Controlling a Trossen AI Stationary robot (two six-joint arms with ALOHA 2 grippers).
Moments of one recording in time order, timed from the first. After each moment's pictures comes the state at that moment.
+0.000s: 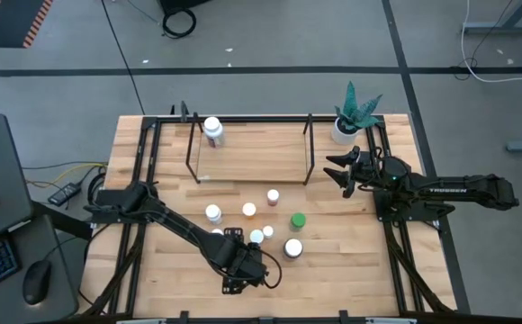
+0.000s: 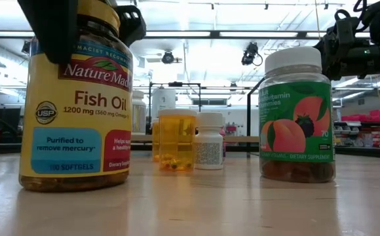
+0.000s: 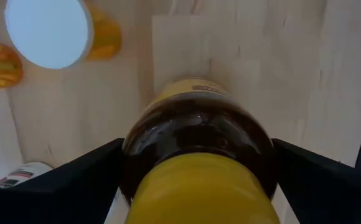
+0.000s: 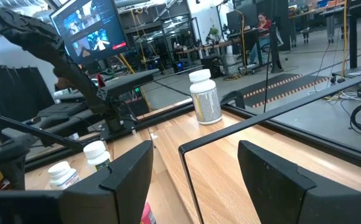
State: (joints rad) left arm -0.51 2.09 1.80 -1.17 -0.07 -0.51; right arm -0.22 0.41 0.01 0.47 0.10 0.25
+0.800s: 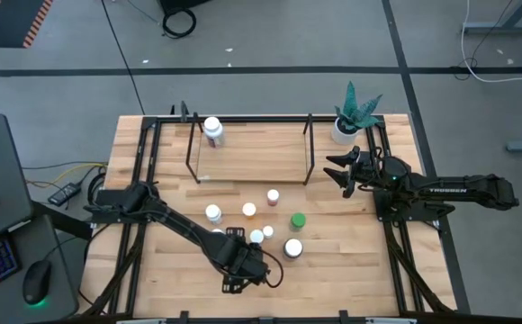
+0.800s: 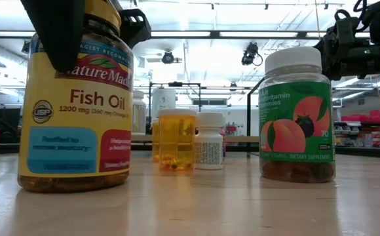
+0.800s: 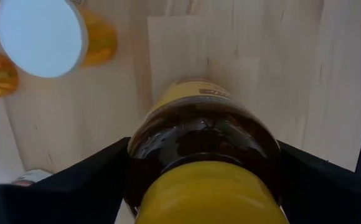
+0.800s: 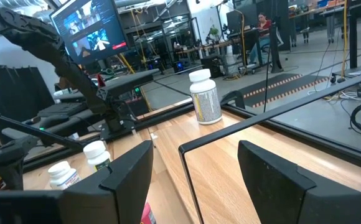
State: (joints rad) left arm -0.50 2.09 1.80 -1.18 -0.05 -0.46; right arm -0.22 0.41 0.01 0.47 0.10 0.25
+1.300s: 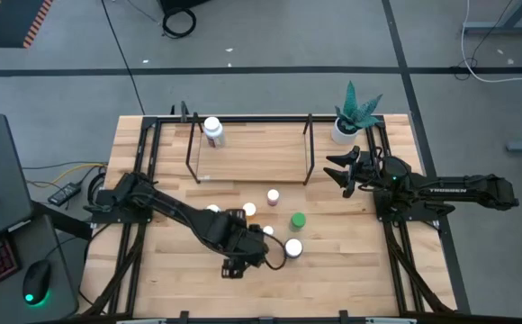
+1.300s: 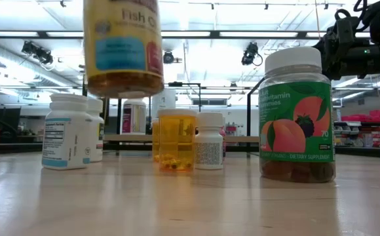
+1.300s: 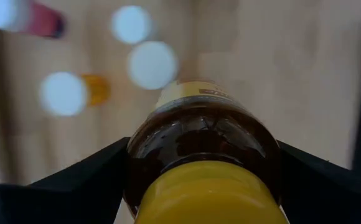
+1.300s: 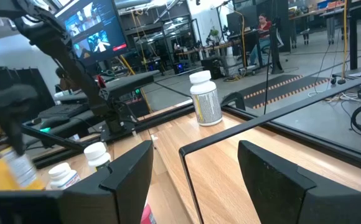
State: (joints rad) left arm -0.42 1.99 1.95 -1.35 -0.16 -0.38; right arm -0.22 0.41 0.01 0.48 0.10 0.25
